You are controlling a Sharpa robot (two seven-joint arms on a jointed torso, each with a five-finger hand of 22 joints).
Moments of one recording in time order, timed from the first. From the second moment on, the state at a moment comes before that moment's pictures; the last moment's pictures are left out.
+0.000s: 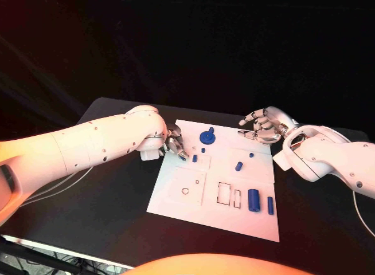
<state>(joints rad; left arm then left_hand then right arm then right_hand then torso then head) 1.25 -0.55 -0.05 1.21 -1.01 0.26 -0.54 1.25 -0.15 0.61 0.28 0.17 0.88 0.10 0.76 0.54 1.32 -0.03 1.27 0.97 1.47 -0.08 1.54 1.31 0.10 1.30 0.03 1.37 1.14 1.28 -0.84 -0.18 1.50 -0.88 -0.50 -0.05 1.35 -0.21 0.40 0.22 0.21 0.79 0.17 0.32 0.36 1.24 0.08 1.24 1.15 1.47 0.01 1.41 1.28 0.10 1.32 0.11 1.00 1.23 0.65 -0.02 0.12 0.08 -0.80</state>
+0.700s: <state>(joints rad) 1.28 -0.49 -0.05 1.13 -0.99 0.38 -0.58 1.26 -0.14 0.60 0.27 0.16 0.88 0.10 0.76 0.54 1.32 -0.04 1.27 0.98 1.47 -0.08 1.54 1.31 0.10 1.31 0.03 1.37 1.14 1.28 -0.84 -0.18 1.50 -0.88 -0.50 -0.05 1.35 -0.21 0.40 0.22 0.21 0.79 0.17 0.32 0.36 1.24 0.08 1.24 1.15 1.46 0.01 1.41 1.28 0.10 1.32 0.11 0.99 1.23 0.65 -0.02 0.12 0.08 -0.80</state>
